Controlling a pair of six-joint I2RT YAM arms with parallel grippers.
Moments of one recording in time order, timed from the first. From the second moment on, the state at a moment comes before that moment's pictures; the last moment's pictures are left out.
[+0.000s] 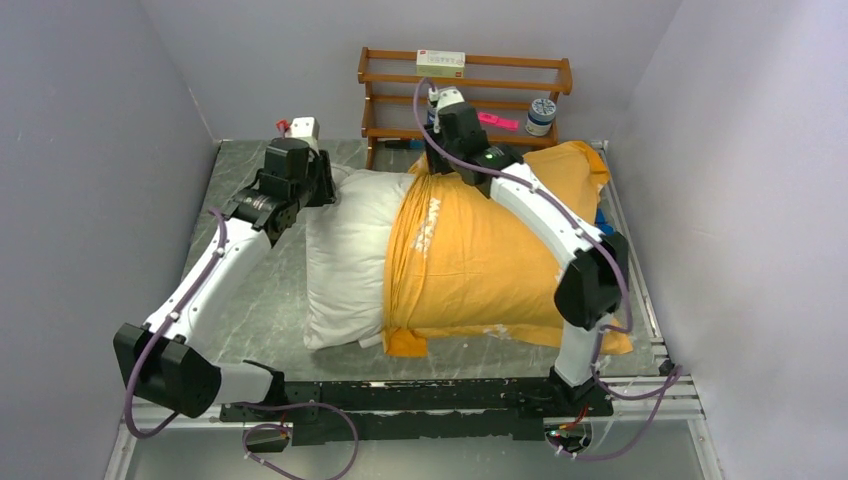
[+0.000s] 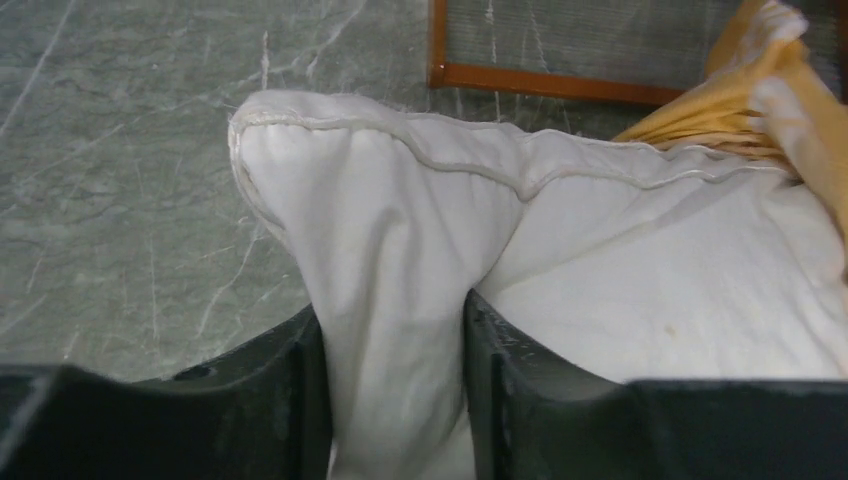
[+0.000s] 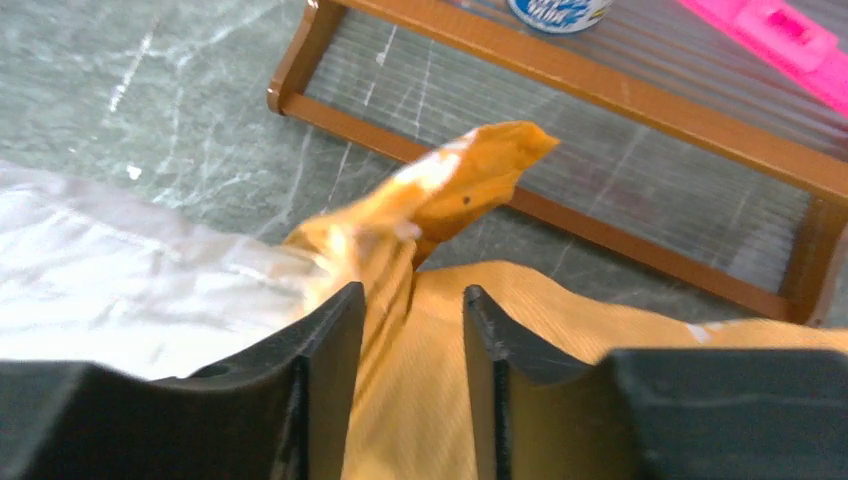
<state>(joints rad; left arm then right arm) -0.34 1.32 1.29 -0.51 -0.18 -0.30 0.57 1.88 1.83 -0.50 0.21 0.14</state>
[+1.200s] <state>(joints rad) -0.33 0.61 0.86 -0.72 0.26 -0.30 1.37 1.30 1.12 -0.46 0.66 0.55</state>
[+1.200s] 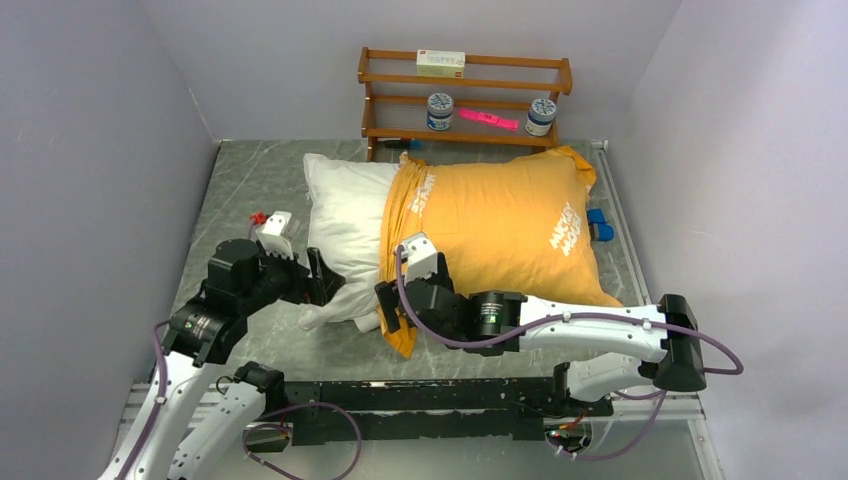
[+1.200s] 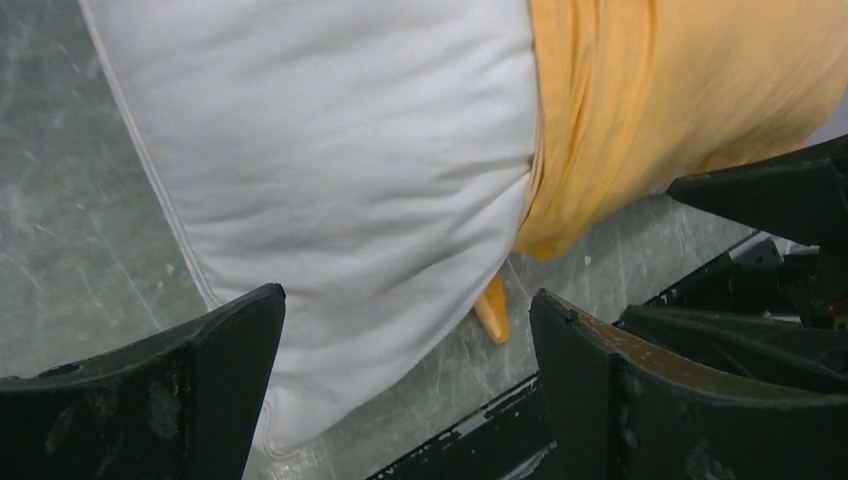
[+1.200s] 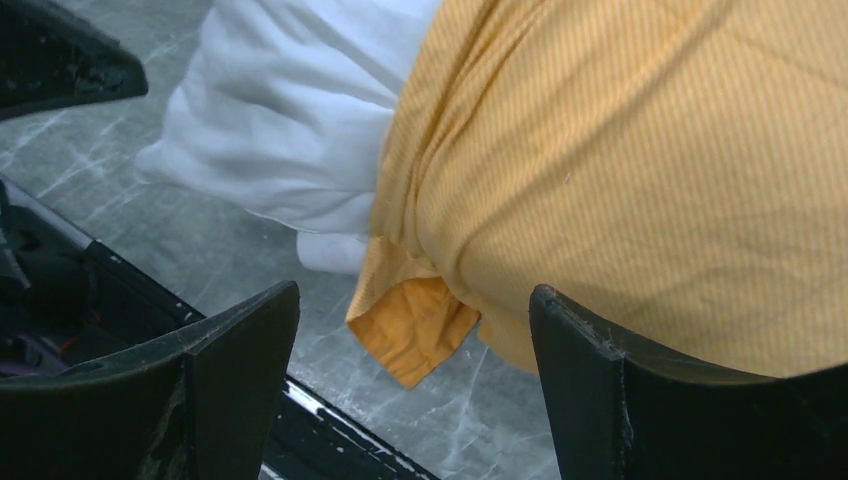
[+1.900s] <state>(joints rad) -0.33 0.64 0.68 -0.64 0.30 -0.38 1.27 1.50 1.03 -0.22 0.72 0.56</state>
